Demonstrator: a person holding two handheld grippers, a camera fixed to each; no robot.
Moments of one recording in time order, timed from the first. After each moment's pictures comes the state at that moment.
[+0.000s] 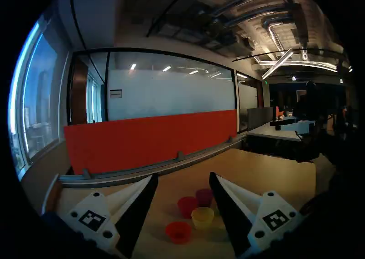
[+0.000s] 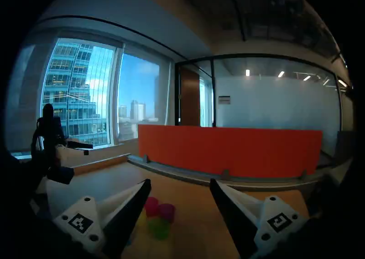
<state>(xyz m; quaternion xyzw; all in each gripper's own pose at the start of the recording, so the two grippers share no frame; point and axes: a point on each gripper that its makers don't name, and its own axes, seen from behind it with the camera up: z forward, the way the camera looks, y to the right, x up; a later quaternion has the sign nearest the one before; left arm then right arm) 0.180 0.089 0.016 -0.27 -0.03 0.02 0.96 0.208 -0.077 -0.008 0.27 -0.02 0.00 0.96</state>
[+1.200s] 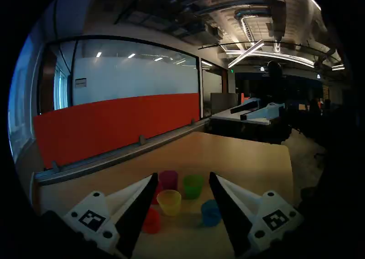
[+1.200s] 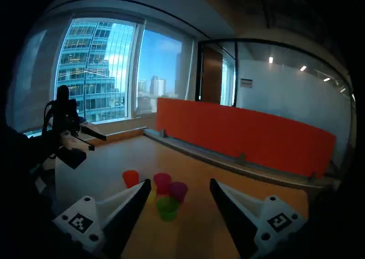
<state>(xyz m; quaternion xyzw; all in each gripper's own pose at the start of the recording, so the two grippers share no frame) 0.113 0.138 -0.019 -0.40 -0.07 0.05 0.91 0.161 -0.099 -0.022 0.34 -0.09 -0.07 0.93</state>
